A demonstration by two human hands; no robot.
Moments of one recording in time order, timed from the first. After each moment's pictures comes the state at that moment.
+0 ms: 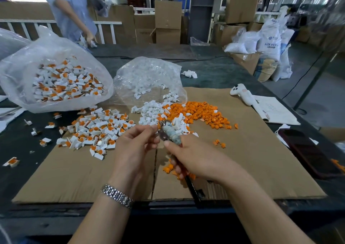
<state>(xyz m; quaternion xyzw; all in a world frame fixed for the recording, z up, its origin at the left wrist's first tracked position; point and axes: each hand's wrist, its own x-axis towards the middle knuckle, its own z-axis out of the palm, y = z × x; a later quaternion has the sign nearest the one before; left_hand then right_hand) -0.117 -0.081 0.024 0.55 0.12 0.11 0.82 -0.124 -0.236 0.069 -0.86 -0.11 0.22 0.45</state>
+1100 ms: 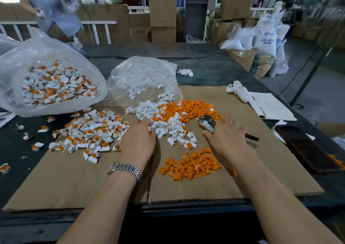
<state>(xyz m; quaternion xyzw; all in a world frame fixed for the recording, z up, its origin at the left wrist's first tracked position) -0.064 -0.082 0.004 0.96 0.06 0.19 0.22 -0.040 -0.314 0.010 -1.00 0.07 -0.04 0.00</state>
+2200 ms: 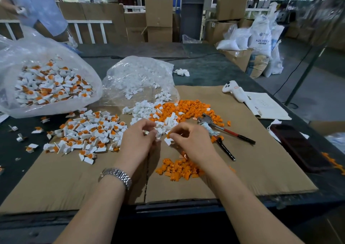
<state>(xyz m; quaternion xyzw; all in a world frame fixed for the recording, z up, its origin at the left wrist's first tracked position) -0.069 -0.081 0.003 0.86 0.05 0.10 0.51 -0.074 -0.255 0.016 -0.87 -0.09 -0.06 0.48</state>
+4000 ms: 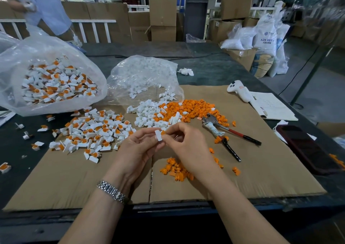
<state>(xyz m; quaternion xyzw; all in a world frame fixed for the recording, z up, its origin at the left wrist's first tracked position) -0.095 -0.069 -0.005 0.47 0.03 -0.04 0.88 -0.097 -0.229 0.022 -0.85 -0.09 -0.06 0.52</state>
